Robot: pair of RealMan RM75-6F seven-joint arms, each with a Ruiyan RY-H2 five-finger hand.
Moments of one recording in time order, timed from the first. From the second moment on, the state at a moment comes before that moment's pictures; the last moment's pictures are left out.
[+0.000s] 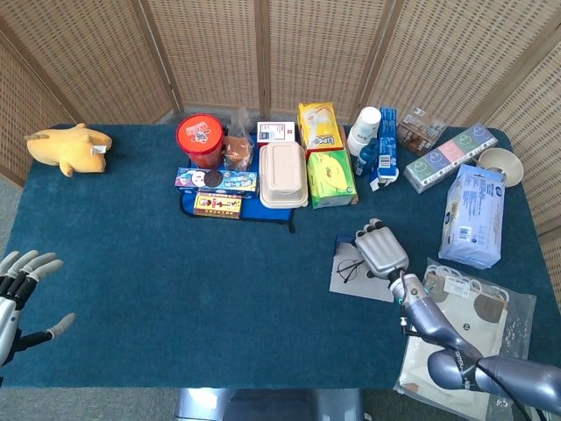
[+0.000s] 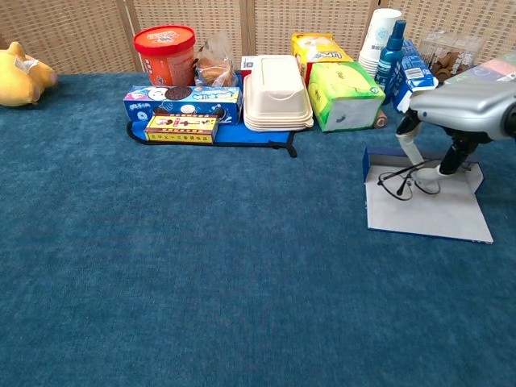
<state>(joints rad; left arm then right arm) -0.03 -1.08 0.01 -1.68 1.70 1.67 -0.22 0.75 -1.38 0.09 -1.56 -1.02 0.92 -0.54</state>
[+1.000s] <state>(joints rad) -0.02 -1.08 0.02 -1.68 1.72 1.69 -0.21 0.76 -1.36 0.09 -1.60 -0.91 0.93 -0.61</state>
